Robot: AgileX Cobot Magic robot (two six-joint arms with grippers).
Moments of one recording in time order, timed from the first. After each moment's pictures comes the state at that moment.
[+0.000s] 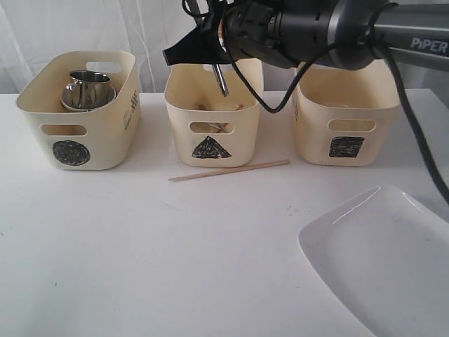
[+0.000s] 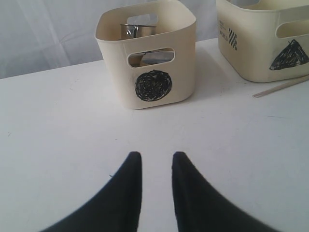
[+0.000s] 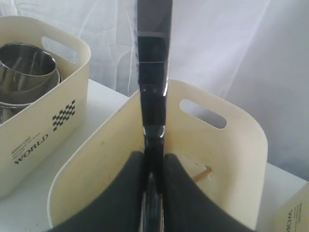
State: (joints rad) left arm -0.16 0.03 0.02 -0.05 0.21 0.16; right arm 0.47 1.95 -1.65 -0.83 0.30 0.76
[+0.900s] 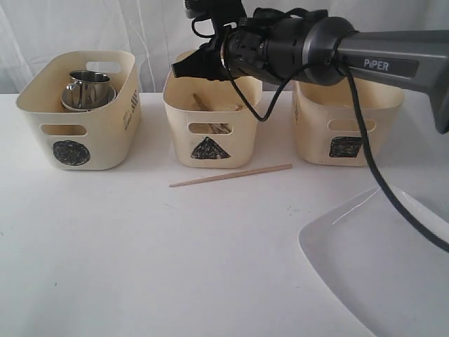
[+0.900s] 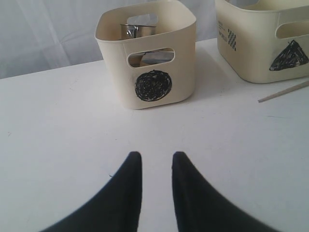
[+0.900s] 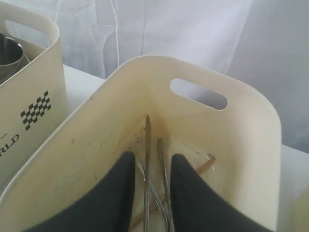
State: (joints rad) left arm -0.16 0.03 0.02 -0.05 0.21 0.16; right arm 0.43 2.09 -1.73 -0.84 0.27 0.85
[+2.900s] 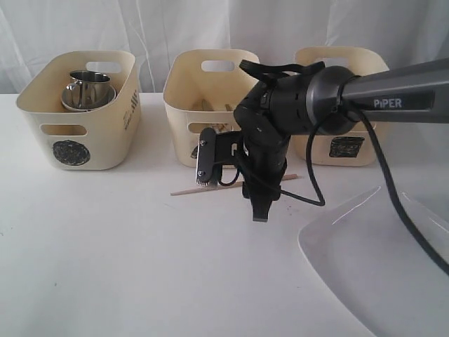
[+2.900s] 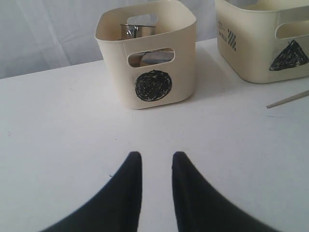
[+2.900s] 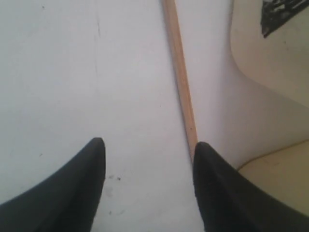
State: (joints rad) left arm -0.16 0.03 0.02 -0.05 0.21 0.16; right arm 0.49 2.01 -1.40 -0.42 0.73 -0.57
